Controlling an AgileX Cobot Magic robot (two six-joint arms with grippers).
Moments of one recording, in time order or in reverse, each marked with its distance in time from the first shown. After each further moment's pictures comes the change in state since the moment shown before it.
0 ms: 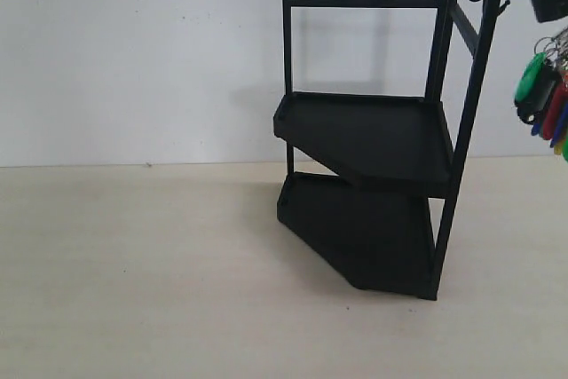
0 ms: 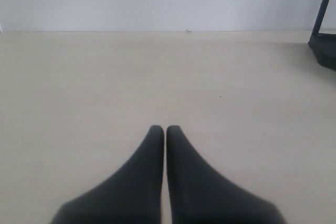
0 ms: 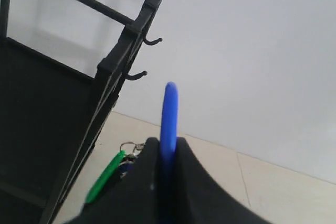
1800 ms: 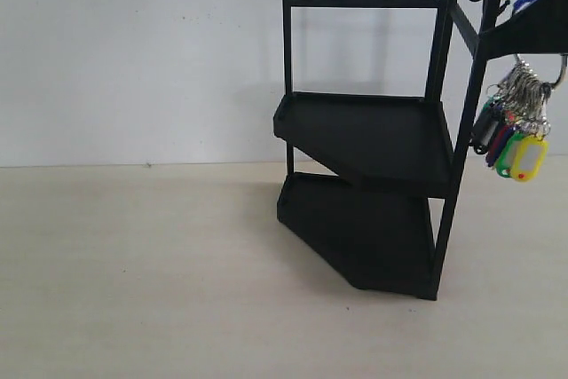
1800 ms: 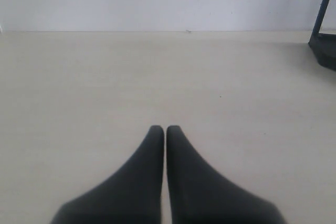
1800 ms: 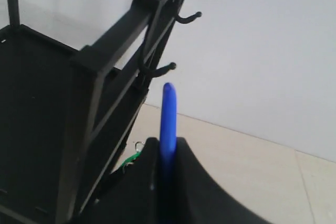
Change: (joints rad) left arm 0.000 0.000 0.000 0.000 0.000 0.000; right arm -0.429 0.160 0.031 0.386 -0.492 -0.251
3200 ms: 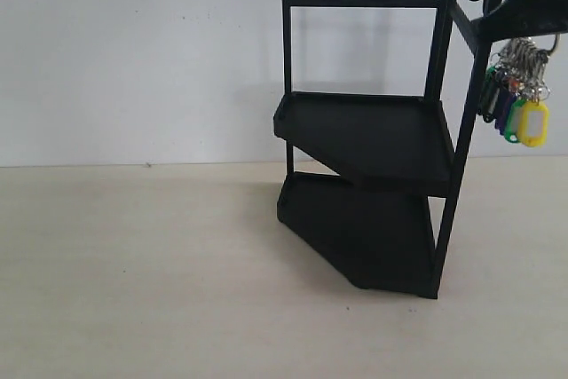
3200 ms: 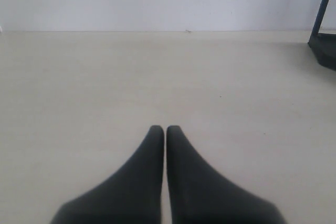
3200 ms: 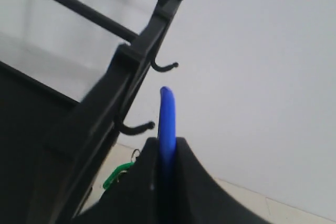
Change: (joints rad) left arm 0.000 0.000 0.000 0.000 0.000 0.000; right arm -0.007 0.083 -0.023 -0.387 -0.095 0.273
